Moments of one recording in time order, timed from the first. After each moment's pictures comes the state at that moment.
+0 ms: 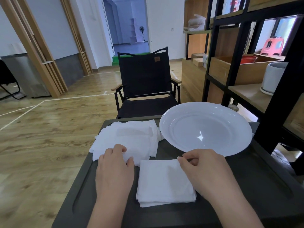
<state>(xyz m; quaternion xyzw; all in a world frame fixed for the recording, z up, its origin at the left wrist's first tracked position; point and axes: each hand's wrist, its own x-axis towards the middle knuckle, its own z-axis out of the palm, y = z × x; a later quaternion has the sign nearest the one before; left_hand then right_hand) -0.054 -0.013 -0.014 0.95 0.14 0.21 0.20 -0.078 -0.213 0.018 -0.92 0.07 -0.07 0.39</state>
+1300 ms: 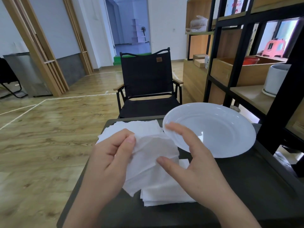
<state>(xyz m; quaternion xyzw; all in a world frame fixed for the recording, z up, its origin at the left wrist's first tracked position) -0.099 -0.009 0.060 0.80 -0.14 0.23 0.53 -0.089 -0.191 0.035 -0.82 -0.17 -0.11 0.53</state>
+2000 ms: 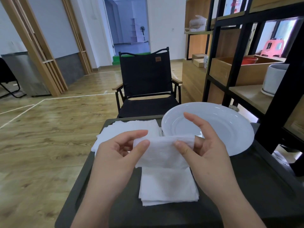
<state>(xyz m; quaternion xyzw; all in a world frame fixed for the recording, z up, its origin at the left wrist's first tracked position) -0.085 -0.020 0.046 0.76 -0.03 0.16 0.63 -0.086 -0.199 0.042 -0.73 -0.09 -0.12 0.67</state>
